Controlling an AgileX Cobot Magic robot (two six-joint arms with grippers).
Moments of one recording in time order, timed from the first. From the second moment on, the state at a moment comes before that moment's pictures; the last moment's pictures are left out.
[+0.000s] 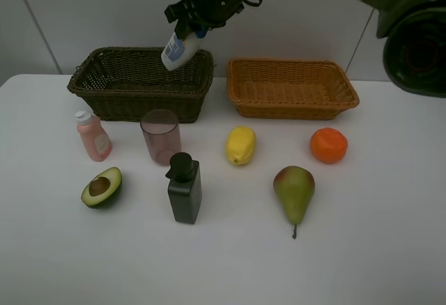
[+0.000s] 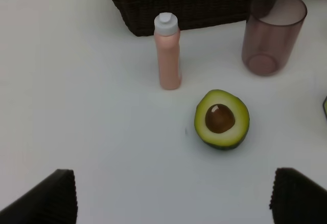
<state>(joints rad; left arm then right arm) -0.08 -0.01 -0.42 -0.14 1.07 0.11 0.53 2.40 -2.34 0.31 0.85 -0.38</state>
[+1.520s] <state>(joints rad) -0.08 -0.01 -0.42 -0.14 1.07 0.11 0.52 2.50 -2.35 0.20 0.76 -0.41</state>
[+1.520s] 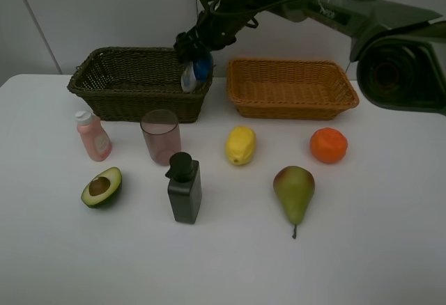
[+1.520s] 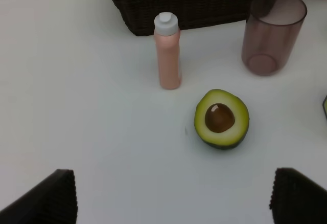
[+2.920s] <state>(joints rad) -0.08 -0.01 -0.42 -0.14 1.07 0.11 0.52 2.20 -2.33 -0.01 1.21 -0.24</state>
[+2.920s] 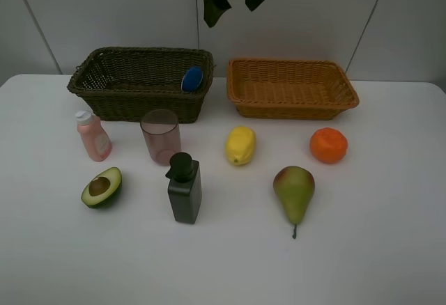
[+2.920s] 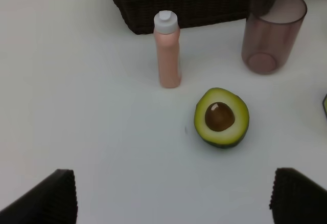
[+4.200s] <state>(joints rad) -0.08 -0.01 -0.42 -0.14 1.07 0.11 0.48 1.66 -1.33 -0.09 1.13 -0.08</state>
